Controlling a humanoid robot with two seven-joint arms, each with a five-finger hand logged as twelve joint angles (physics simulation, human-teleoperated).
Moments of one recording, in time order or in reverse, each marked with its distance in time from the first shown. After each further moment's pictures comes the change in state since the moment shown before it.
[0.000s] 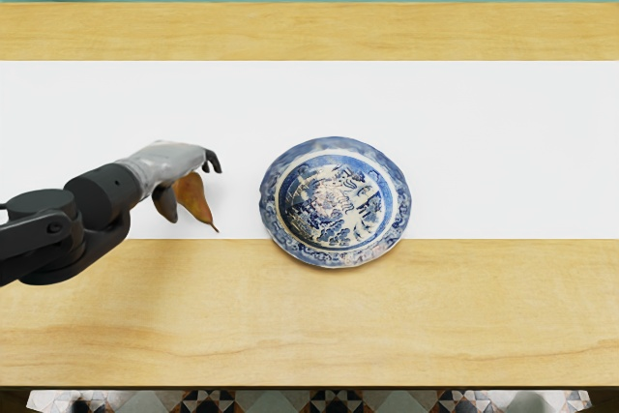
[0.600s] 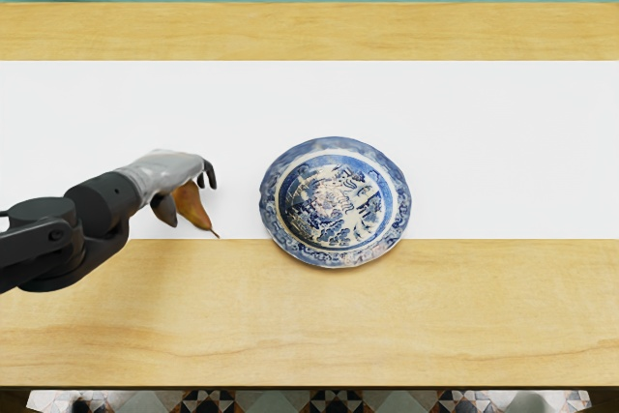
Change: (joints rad) left arm 0.014 0.002 0.017 0.002 0.007 0.002 0.000; right arm 0.000 0.000 0.000 0.000 0.000 0.000 0.000
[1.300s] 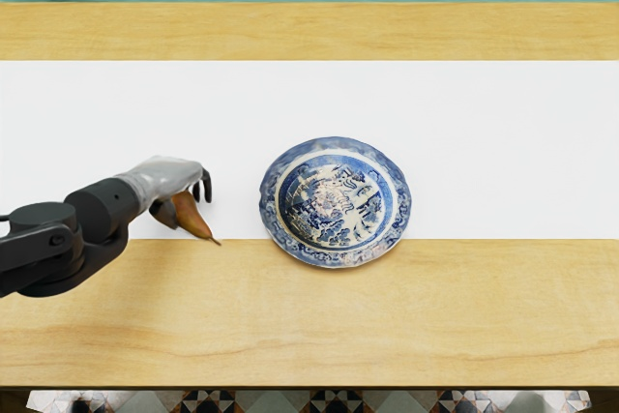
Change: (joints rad) left arm 0.002 0.003 0.022 0.000 -0.001 0.000 0.000; right arm 0.000 0.000 0.000 0.000 0.000 0.000 0.000
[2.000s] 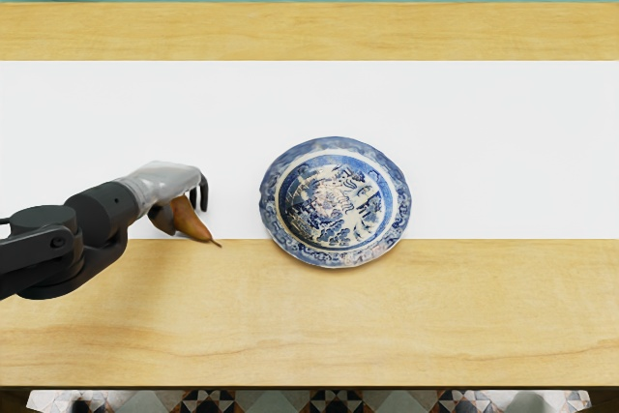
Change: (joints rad) left arm 0.000 0.000 0.015 0.009 -0.010 0.000 0.000; right arm 0.000 0.000 0.000 0.000 0.000 0.000 0.000
